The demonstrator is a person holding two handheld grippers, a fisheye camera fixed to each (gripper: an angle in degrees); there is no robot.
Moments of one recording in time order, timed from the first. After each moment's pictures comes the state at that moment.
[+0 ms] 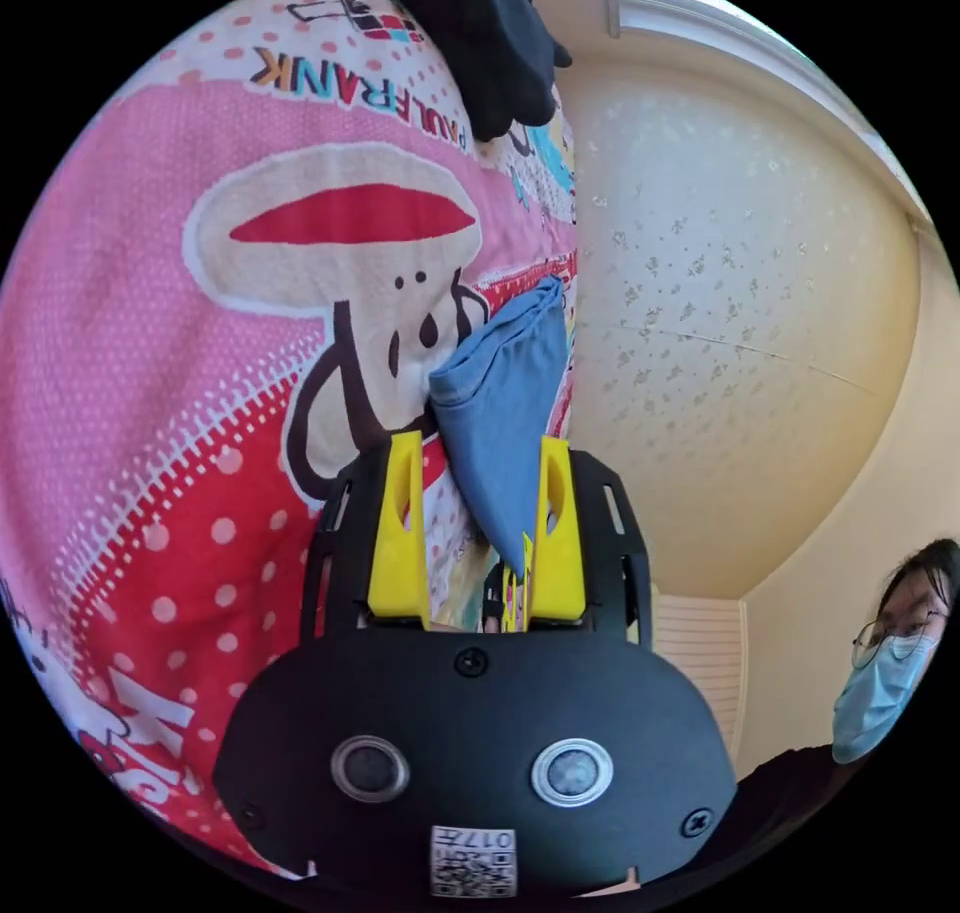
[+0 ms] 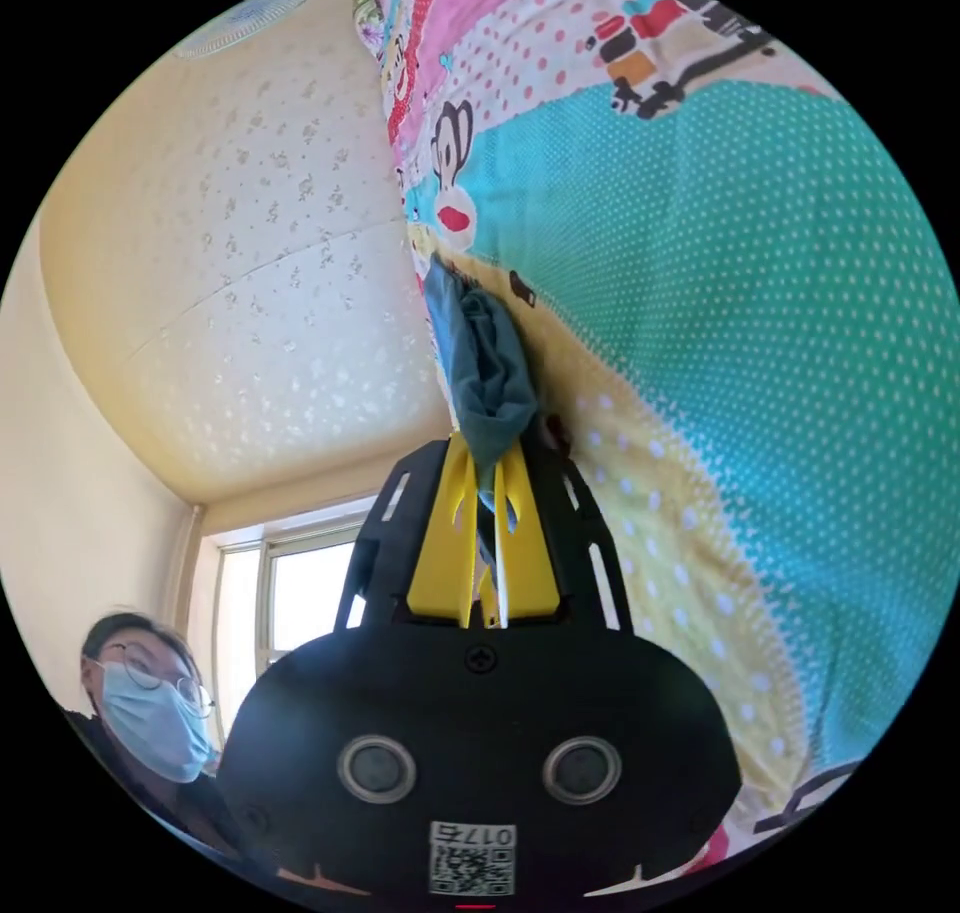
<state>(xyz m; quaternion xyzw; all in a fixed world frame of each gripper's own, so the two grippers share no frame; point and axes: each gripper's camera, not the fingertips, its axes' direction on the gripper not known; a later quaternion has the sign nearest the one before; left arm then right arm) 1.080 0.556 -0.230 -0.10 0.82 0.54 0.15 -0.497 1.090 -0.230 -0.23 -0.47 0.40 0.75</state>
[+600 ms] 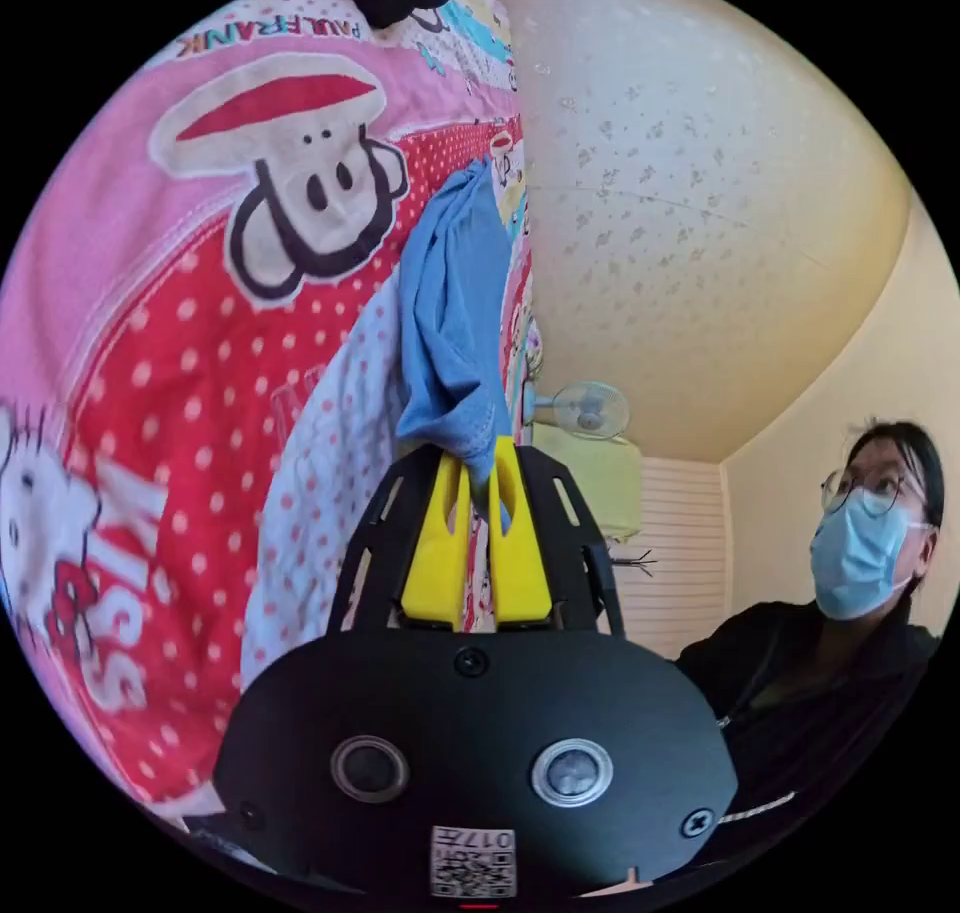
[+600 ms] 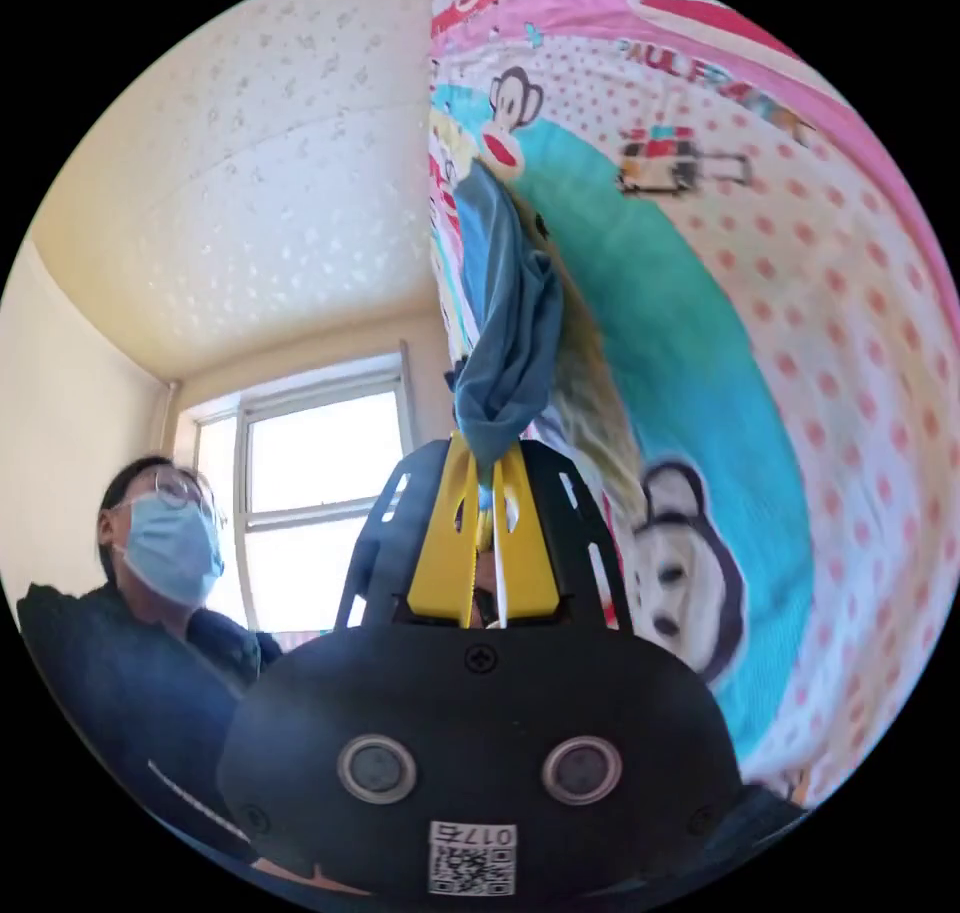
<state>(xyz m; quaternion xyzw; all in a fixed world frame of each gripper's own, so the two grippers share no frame) 1.024 0.516 -0.188 -0.07 0.70 0.70 0.07 -0.381 1.069 -0.341 -0.38 -0.49 0.23 0.75</state>
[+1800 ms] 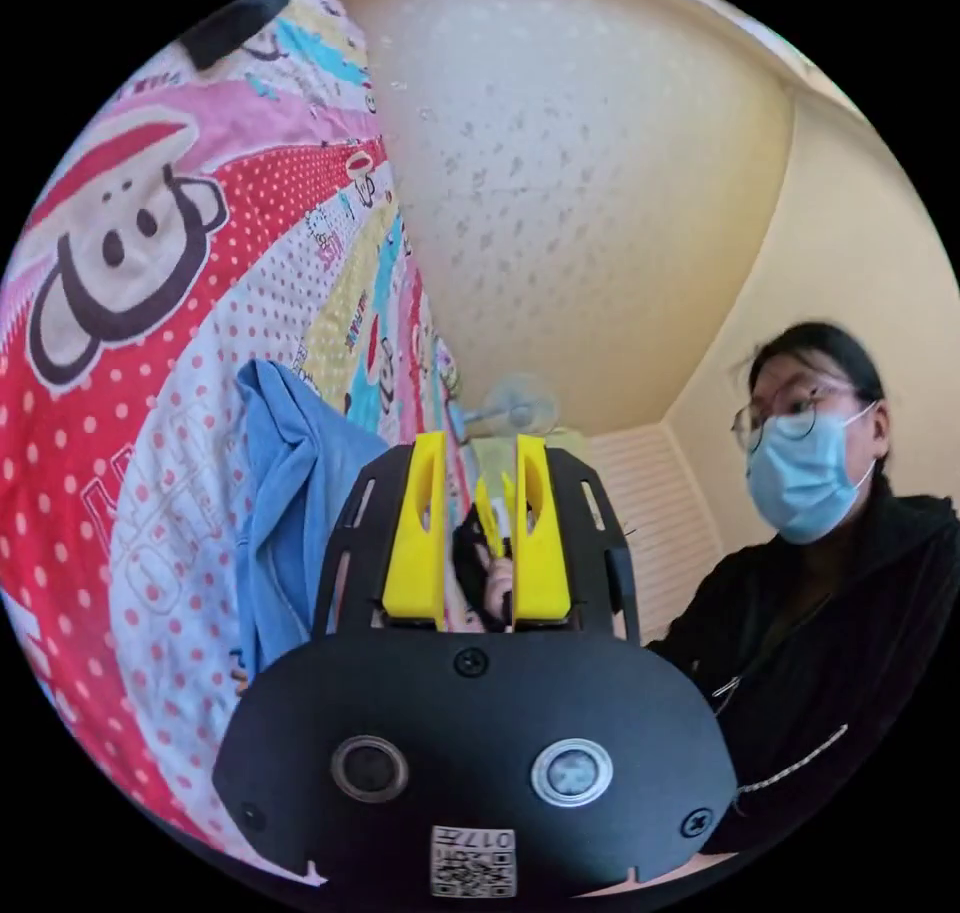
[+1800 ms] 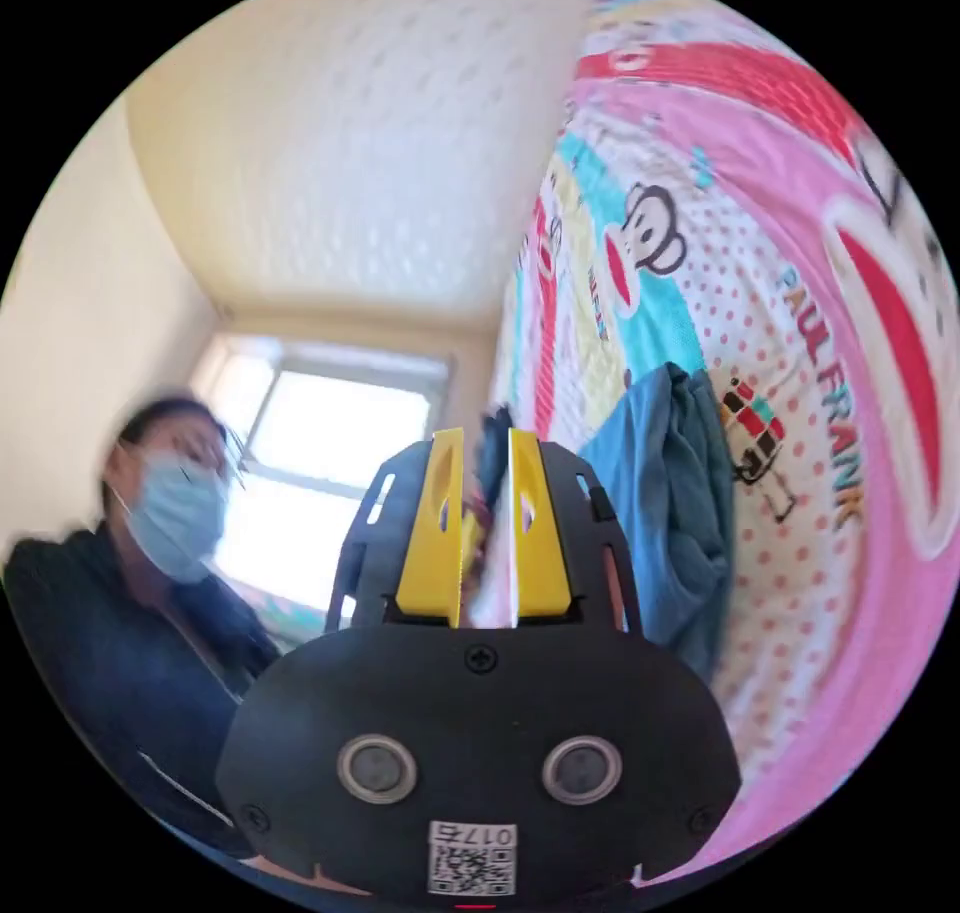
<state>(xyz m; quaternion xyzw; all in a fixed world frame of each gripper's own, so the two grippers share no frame) 0.909 0.581 -0.164 -0.01 0.73 0.68 -0.09 -0.393 1.021 -0.352 -0.27 -0.54 0.08 0.79</state>
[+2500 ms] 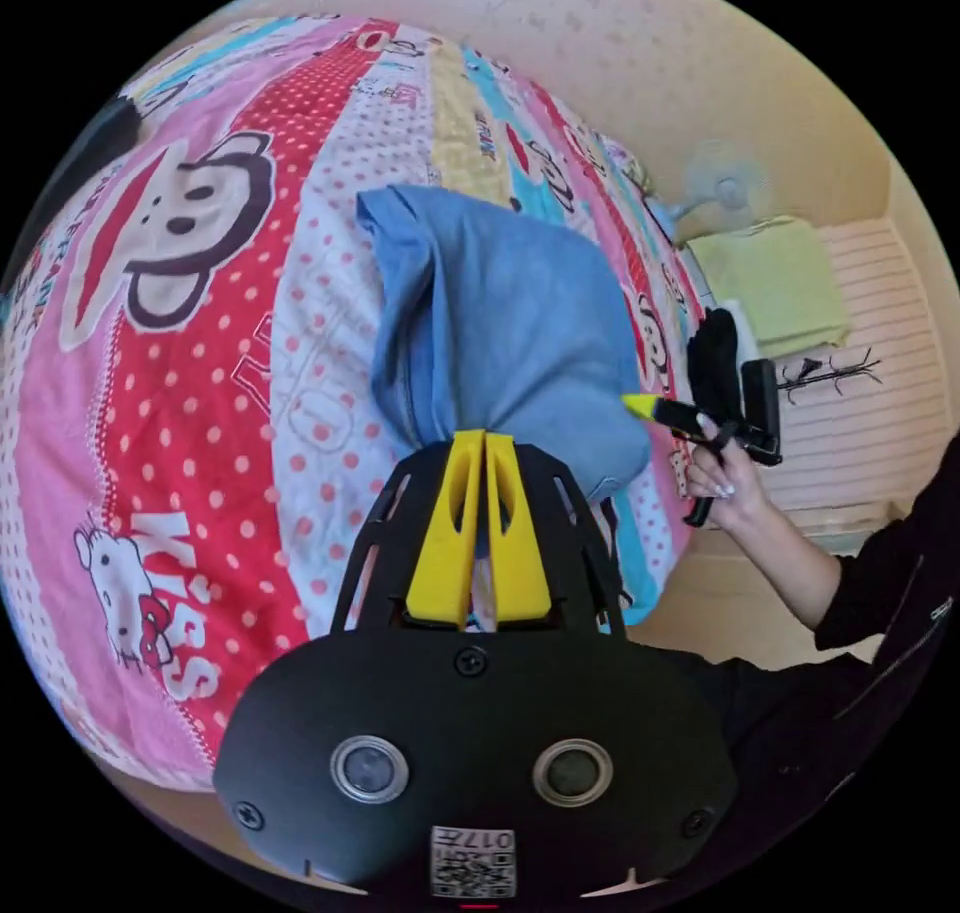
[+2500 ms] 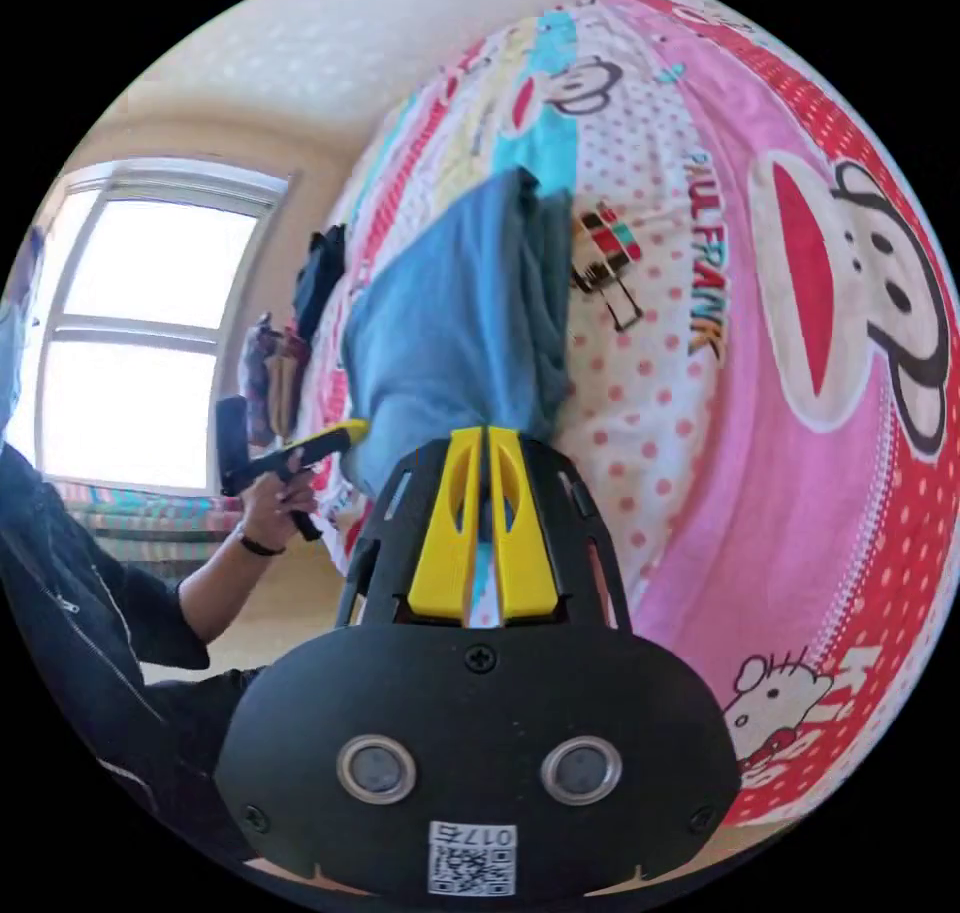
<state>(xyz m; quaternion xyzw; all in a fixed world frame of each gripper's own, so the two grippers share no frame) 0.899 0.666 -0.110 0.30 0.53 0.79 0.11 -0.425 1.135 -0.322 -0.43 -0.32 -0.13 0.83</state>
